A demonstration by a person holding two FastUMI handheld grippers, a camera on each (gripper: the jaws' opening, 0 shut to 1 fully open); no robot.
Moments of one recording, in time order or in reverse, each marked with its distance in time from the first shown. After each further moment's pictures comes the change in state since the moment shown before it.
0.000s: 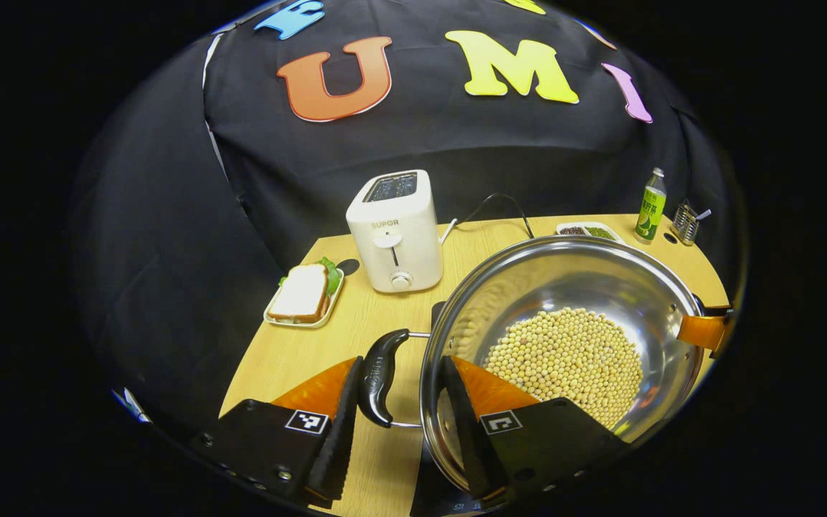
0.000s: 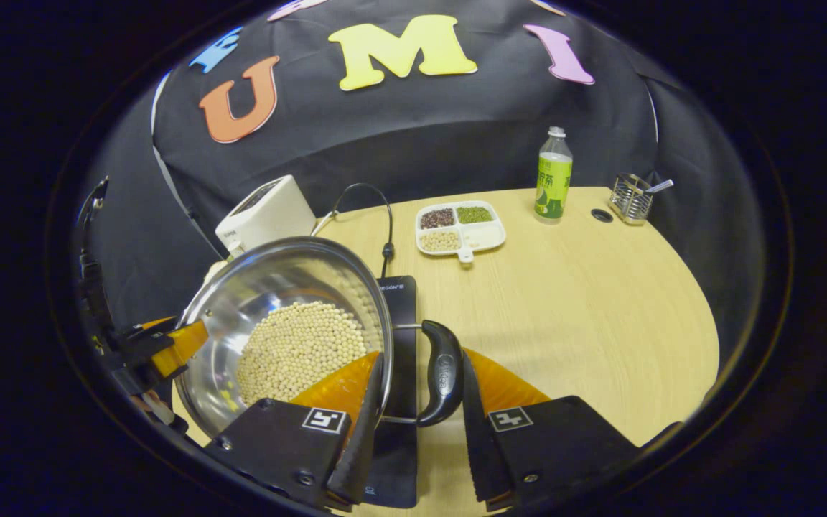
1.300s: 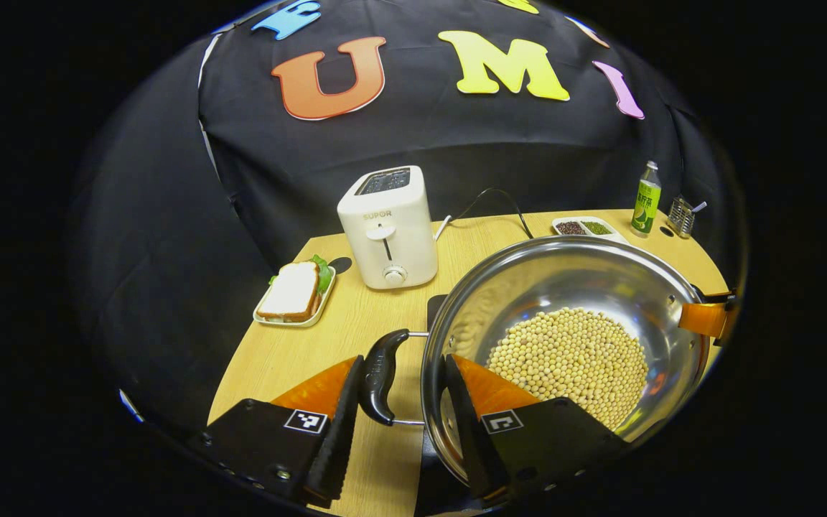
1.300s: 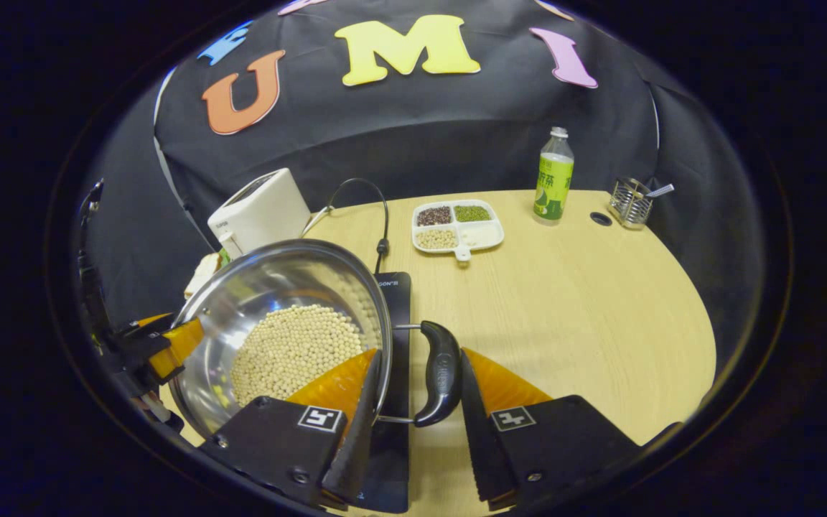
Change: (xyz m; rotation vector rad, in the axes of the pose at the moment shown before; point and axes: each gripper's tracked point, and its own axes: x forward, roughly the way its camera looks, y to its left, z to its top) left arm 0.009 -0.003 -0.009 0.022 -0.029 -0.018; right arm 0.011 -0.003 -0.007 -0.026 -0.017 -0.025
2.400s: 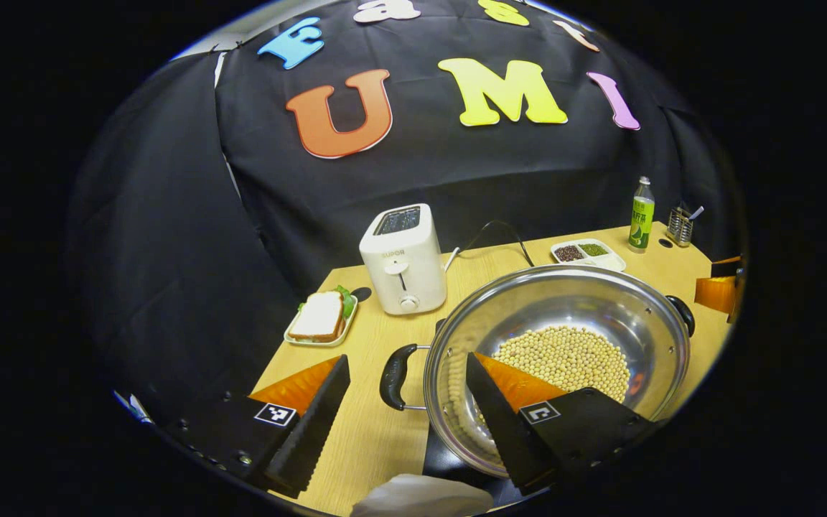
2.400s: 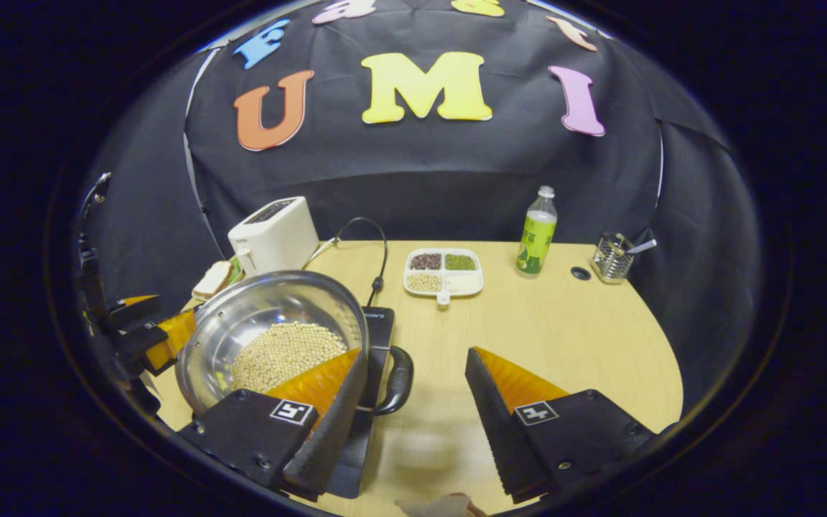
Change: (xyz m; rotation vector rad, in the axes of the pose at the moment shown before) left arm -0.062 0.006 0.035 0.031 -0.138 0.092; right arm -0.070 -0.036 0.045 -0.141 -0.177 0.004
